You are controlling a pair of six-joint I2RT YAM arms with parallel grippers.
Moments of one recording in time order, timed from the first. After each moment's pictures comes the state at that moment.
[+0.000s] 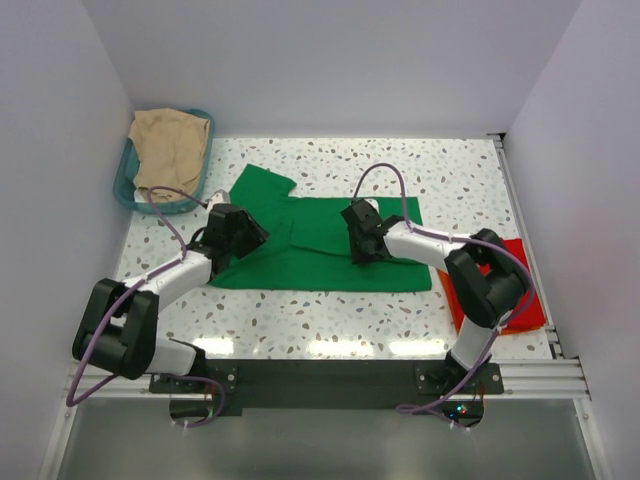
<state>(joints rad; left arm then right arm) -0.30 1.38 0.64 0.04 -0.06 -0.85 0.66 1.76 1.08 -0.43 0.25 0.50</state>
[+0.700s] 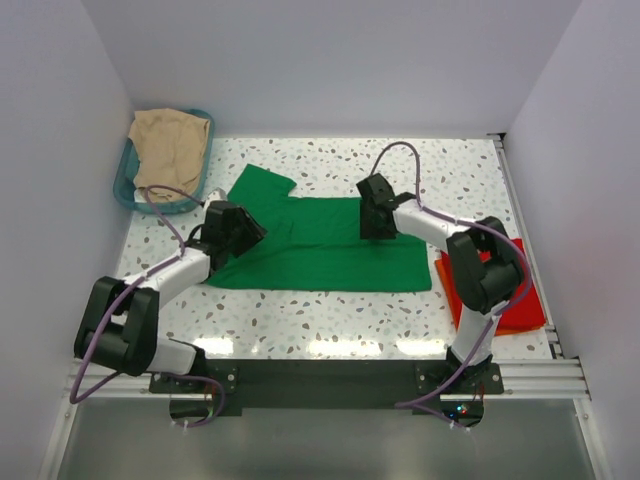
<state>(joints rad) -0.29 1.39 0.65 0.03 -0.05 -0.85 0.51 1.86 1.24 -0.47 0.27 0.45</state>
